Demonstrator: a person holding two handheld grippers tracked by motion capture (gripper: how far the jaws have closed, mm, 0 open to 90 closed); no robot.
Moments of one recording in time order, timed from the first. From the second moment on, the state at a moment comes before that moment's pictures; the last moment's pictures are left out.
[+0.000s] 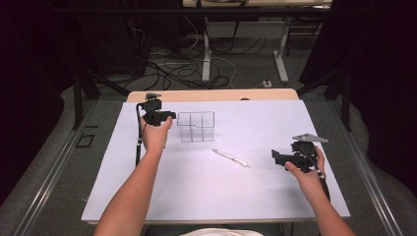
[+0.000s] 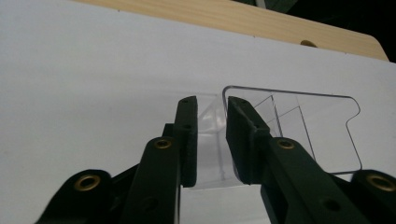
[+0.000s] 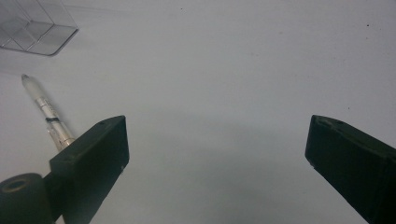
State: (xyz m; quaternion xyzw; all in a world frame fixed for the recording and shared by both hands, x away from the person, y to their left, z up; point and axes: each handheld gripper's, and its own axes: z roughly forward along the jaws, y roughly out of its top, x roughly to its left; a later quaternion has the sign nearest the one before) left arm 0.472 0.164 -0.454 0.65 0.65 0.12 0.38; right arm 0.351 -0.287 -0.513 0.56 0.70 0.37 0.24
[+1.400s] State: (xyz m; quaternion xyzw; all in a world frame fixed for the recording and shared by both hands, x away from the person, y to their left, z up) left arm 0.486 0.155 -0.479 0.73 0.57 0.09 0.37; right arm 0.353 -0.284 -0.517 0.55 0.71 0.37 0.24
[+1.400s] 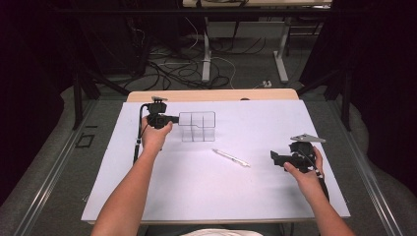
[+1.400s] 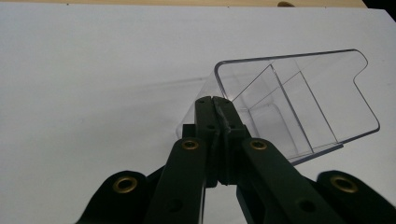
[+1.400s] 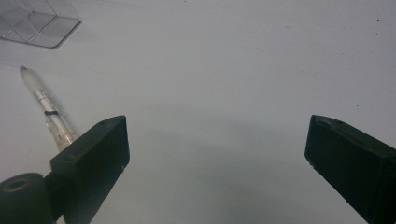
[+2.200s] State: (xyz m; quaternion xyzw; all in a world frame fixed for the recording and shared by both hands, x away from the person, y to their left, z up) left arm 0.485 0.118 -0.480 0.74 0.55 0.07 0.38; right arm 0.353 -0.283 -0.517 0.55 0.71 0.37 0.24
